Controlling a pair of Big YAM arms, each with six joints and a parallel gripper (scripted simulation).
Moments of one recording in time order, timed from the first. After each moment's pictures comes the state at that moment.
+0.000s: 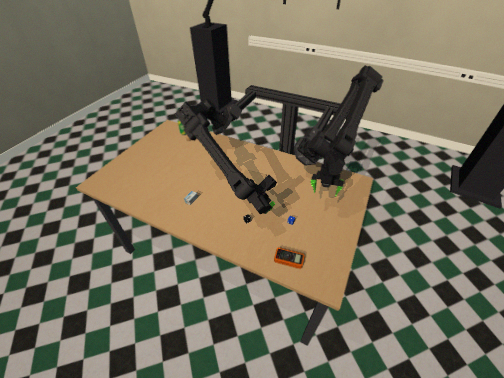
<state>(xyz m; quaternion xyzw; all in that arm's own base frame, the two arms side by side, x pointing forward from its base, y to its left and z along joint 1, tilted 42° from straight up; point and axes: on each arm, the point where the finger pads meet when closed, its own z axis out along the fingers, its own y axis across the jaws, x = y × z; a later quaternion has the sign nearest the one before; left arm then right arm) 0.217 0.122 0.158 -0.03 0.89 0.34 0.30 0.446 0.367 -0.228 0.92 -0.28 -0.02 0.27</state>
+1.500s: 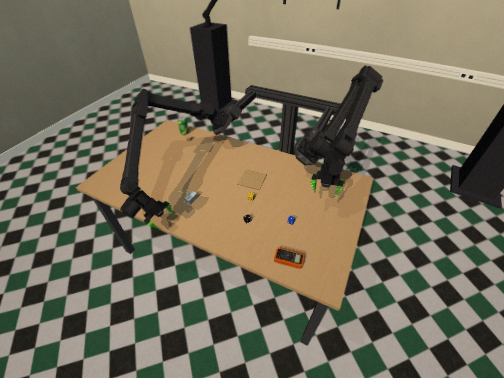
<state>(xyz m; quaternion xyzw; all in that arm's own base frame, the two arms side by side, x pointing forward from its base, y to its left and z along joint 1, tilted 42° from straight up) 0.217 0.122 0.158 -0.03 0.89 0.34 0.30 0.686 0.030 0.046 0.63 -0.77 0.13 -0.04</state>
